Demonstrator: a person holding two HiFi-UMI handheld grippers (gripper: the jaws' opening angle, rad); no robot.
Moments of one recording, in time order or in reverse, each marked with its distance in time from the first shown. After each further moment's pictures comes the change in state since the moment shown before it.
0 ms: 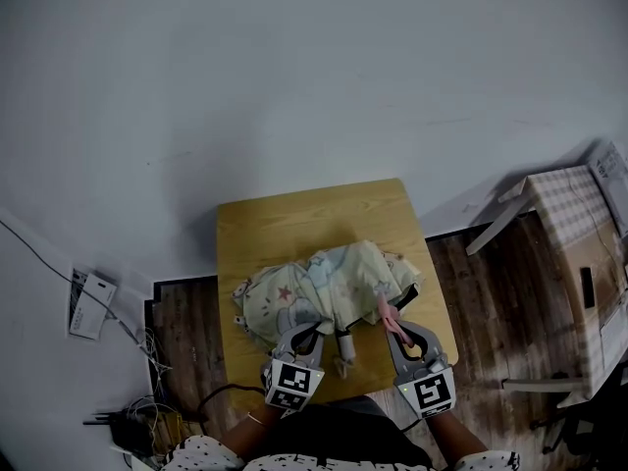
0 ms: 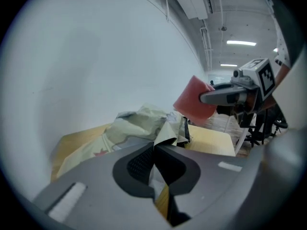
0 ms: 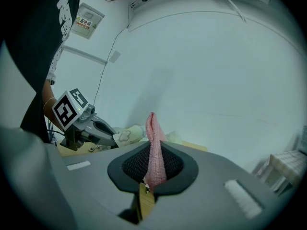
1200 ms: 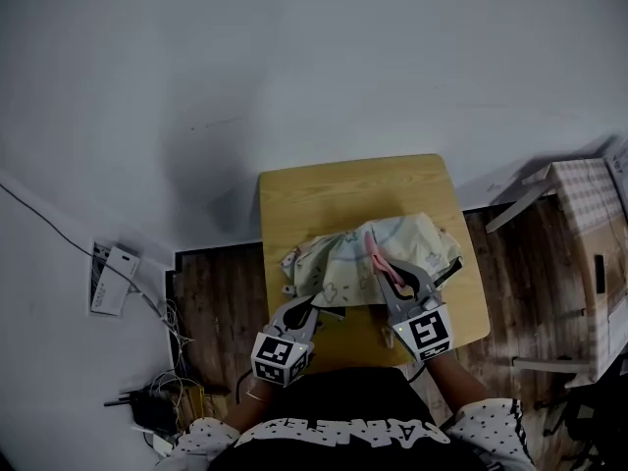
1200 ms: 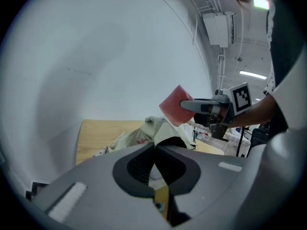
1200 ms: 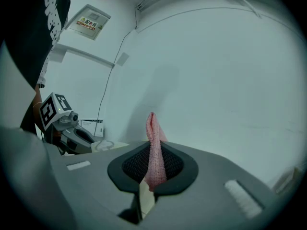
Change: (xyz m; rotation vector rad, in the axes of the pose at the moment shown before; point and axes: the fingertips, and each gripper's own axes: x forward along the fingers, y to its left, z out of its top) left arm -0.083 0.104 -0.034 -0.287 -0.121 -0.022; right arm 0.116 0.079 0.077 -0.045 -0.076 0.107
